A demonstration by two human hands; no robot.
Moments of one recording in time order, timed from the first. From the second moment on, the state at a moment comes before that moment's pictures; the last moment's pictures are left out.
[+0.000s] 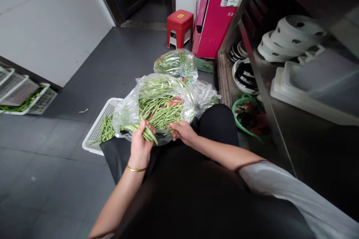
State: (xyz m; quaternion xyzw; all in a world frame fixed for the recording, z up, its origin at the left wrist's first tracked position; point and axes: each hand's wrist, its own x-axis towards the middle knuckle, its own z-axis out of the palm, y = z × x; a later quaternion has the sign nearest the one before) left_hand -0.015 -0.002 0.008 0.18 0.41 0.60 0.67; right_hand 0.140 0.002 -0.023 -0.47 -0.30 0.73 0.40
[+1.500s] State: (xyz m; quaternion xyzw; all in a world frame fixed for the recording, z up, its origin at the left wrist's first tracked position) left_hand -0.012 -0.039 -0.009 0.21 0.40 0.29 0.85; right_hand 0.188 -0.005 -0.016 -0.30 -0.89 0.26 0.23
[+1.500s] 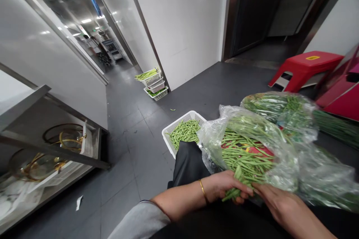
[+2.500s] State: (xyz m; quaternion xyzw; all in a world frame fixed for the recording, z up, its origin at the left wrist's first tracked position) left_hand -0.009 0.002 -0.023 0.16 0.45 0.46 0.75; right_hand 0.170 0.126 -0.011 -0.51 -0.80 0.30 0.14
